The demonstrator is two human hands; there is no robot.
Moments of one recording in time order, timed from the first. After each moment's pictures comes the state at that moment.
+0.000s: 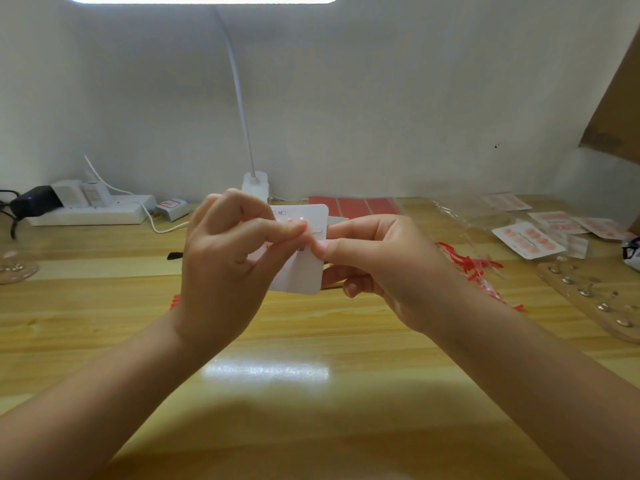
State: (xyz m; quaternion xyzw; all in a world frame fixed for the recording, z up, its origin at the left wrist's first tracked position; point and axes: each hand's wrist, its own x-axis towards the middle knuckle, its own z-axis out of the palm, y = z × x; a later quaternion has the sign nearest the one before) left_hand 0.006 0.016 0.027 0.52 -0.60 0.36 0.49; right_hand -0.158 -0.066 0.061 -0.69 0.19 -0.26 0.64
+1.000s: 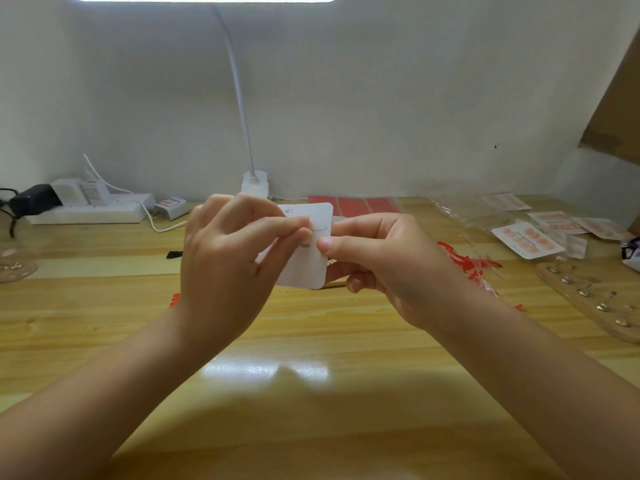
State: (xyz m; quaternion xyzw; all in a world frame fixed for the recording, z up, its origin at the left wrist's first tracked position) left_hand 0.005 0.015 0.026 0.56 -0.60 0.37 0.44; right_hand -0.157 -0.072 0.058 -0.69 0.19 -0.28 0.64
